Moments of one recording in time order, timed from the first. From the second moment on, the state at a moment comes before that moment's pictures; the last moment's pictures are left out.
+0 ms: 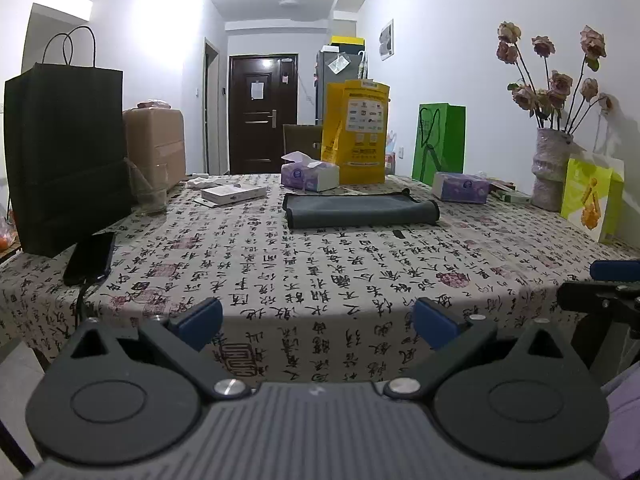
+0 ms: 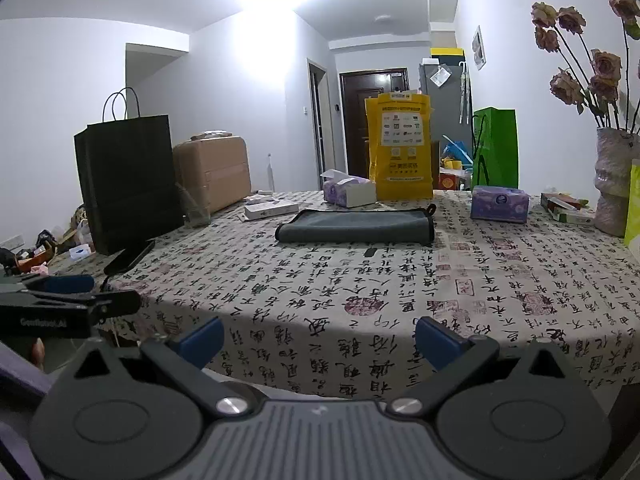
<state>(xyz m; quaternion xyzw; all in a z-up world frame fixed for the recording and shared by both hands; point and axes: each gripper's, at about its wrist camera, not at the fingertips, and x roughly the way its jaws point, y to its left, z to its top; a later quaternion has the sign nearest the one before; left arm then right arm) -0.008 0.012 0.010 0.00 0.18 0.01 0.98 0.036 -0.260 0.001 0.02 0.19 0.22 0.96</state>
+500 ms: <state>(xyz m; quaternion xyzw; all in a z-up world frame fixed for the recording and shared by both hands) -0.009 0.011 0.012 0.00 0.18 0.01 0.98 0.039 -0.260 0.002 0.02 0.20 0.22 0.95</state>
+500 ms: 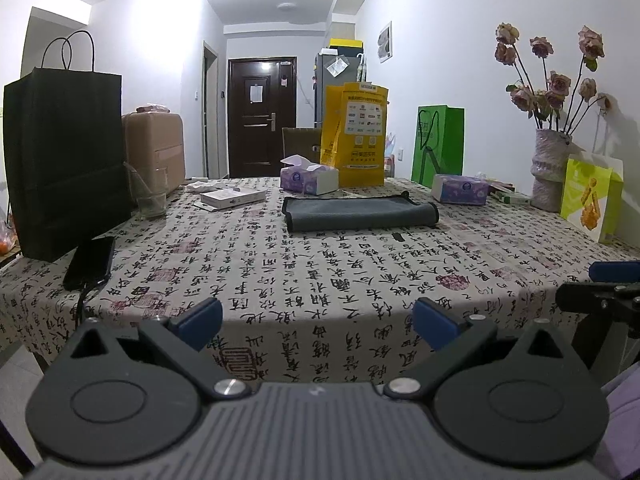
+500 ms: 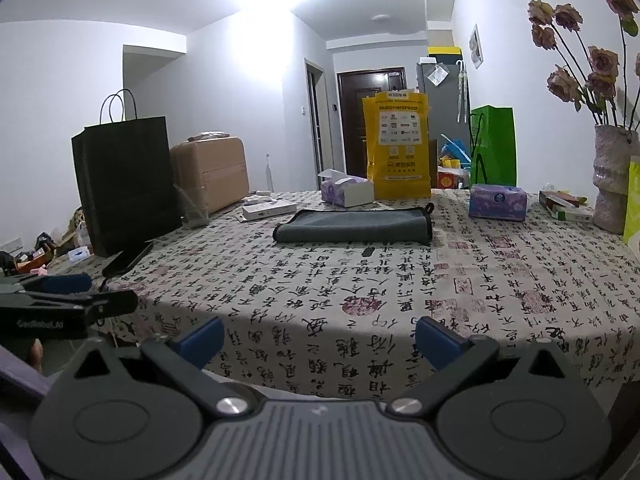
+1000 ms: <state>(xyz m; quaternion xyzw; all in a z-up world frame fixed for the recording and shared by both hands) -0.010 0.007 0.012 0.00 0.18 0.00 0.98 0.041 -0.260 -0.001 0.02 0.20 0.22 0.95</state>
